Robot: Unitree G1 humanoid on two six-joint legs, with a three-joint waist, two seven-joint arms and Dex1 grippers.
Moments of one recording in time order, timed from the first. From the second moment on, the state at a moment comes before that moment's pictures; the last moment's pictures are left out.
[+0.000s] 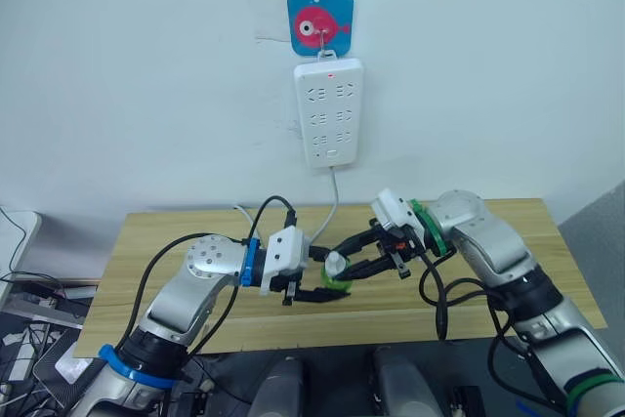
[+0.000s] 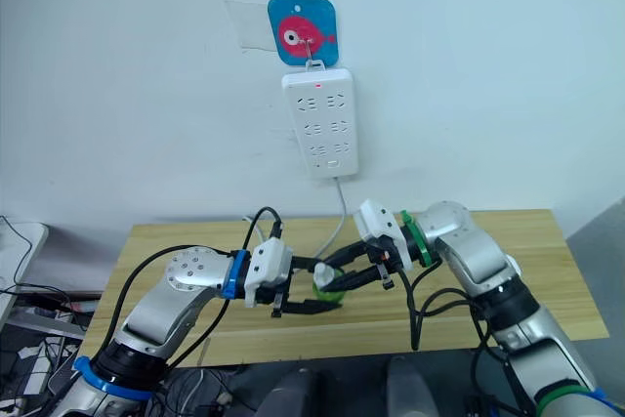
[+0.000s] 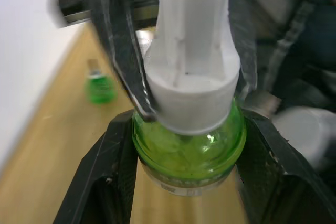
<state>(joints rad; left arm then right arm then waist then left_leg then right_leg) -0.28 0.59 -0.30 -0.18 -0.31 0.13 -1.27 -0.65 -0.46 0.41 0.04 0.41 0.29 1.51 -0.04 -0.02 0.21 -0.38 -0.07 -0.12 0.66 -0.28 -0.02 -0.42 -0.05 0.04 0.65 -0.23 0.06</state>
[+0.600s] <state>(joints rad) -0.28 0.56 -0.27 -0.11 -0.30 0.11 -1.19 -0.54 -0.59 0.25 0.00 0.41 0.33 1.41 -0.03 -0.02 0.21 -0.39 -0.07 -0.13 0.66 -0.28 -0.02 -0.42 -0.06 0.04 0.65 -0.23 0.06</state>
